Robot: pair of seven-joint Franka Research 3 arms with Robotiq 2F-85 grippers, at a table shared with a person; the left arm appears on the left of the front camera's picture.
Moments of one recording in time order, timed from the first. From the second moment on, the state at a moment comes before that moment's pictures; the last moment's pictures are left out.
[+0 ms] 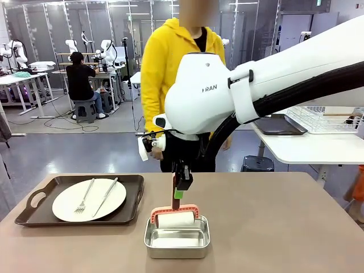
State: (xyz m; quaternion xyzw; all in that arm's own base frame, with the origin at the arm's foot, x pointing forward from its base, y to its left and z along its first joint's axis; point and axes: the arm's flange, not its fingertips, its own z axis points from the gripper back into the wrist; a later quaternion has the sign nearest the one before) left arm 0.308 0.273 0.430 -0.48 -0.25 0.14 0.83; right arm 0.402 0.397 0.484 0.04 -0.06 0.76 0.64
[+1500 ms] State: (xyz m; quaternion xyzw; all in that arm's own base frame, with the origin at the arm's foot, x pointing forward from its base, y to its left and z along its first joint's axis) left arm 0.308 0.273 0.430 -0.48 -0.25 0.14 0.83; right arm 0.453 0.409 0.419 0.05 -0.01 0.70 0.71
